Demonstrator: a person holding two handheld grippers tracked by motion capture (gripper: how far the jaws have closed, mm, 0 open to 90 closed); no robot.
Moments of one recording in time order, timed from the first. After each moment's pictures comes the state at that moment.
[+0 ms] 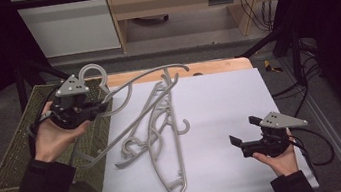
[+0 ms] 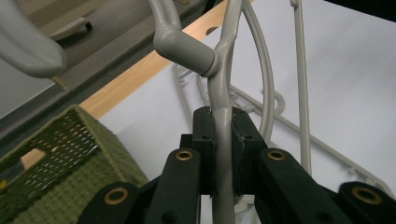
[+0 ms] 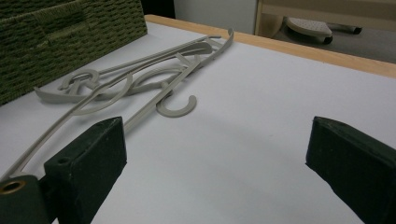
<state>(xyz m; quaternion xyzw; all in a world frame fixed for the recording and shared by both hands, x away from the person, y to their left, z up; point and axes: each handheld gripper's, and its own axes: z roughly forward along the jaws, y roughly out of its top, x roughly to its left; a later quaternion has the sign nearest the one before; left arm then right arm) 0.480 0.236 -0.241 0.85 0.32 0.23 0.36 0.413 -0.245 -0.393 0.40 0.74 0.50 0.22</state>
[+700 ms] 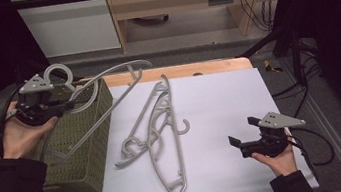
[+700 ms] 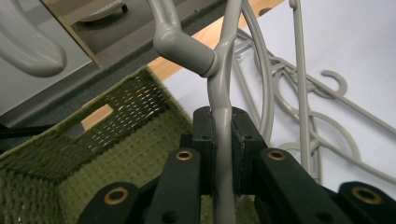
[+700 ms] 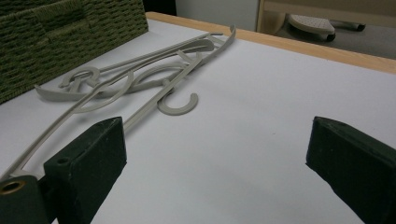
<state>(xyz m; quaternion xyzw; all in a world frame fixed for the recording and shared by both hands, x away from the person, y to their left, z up) 0.500 0.314 -0.248 0.83 0.36 0.25 0.34 0.415 -0.244 -0.395 0.40 0.74 0.49 0.22</state>
